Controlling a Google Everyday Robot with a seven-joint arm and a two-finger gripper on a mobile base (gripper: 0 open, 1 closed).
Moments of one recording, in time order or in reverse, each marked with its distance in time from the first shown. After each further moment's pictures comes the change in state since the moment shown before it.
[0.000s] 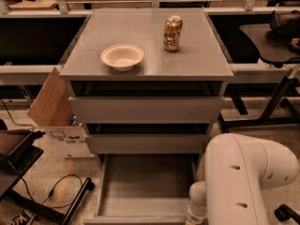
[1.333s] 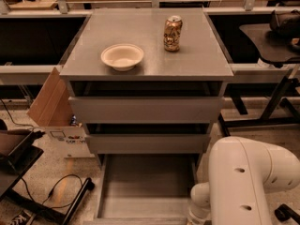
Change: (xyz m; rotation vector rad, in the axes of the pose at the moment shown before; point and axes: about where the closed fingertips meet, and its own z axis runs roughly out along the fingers) arm 0.007 0.007 0.006 -0.032 -0.003 0.006
